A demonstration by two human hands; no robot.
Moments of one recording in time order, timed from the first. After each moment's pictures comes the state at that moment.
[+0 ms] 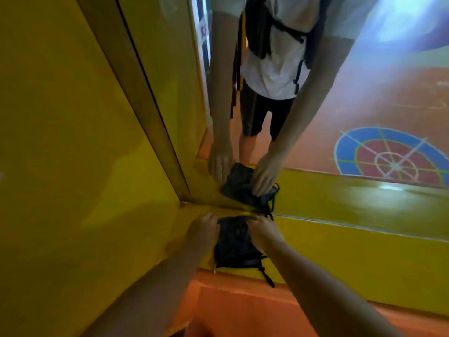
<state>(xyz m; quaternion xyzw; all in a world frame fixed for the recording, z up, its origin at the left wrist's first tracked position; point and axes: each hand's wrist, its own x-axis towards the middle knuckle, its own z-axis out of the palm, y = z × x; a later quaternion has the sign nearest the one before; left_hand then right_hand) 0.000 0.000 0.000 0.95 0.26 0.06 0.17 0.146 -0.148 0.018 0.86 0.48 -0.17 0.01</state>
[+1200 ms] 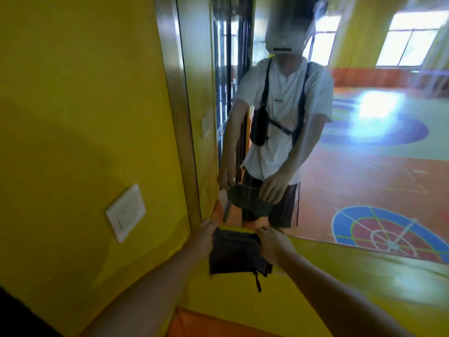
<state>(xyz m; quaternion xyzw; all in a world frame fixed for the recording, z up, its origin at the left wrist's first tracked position) -0.053 -0.031 0.278 0.89 0.29 0.15 0.31 0.131 -0.182 0.255 0.85 0.52 -0.01 -0.03</state>
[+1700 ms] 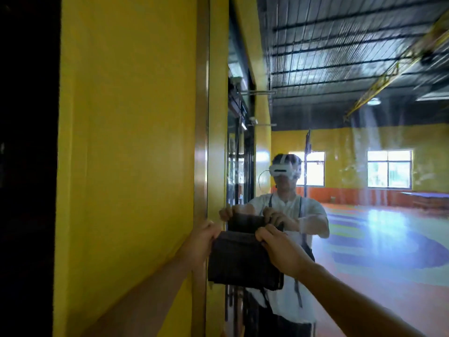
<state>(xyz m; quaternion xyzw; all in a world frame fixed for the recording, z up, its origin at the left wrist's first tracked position) -0.061 -0.008 0.571 0.87 0.14 0.42 0.23 0.128 -0.183 0.569 0.70 0.63 0.25 -0.21</state>
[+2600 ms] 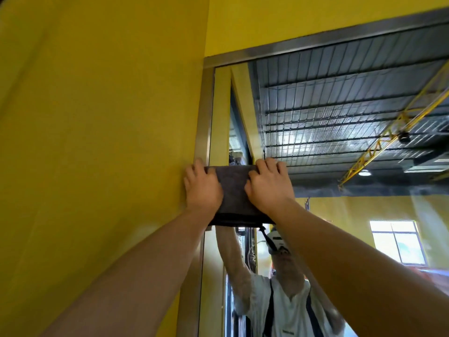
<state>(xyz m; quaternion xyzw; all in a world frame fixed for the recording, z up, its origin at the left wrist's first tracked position) 0.052 0.101 0.949 0.70 0.30 0.63 -0.16 0.145 -0.044 0.952 0.67 0.37 0.63 -0.13</state>
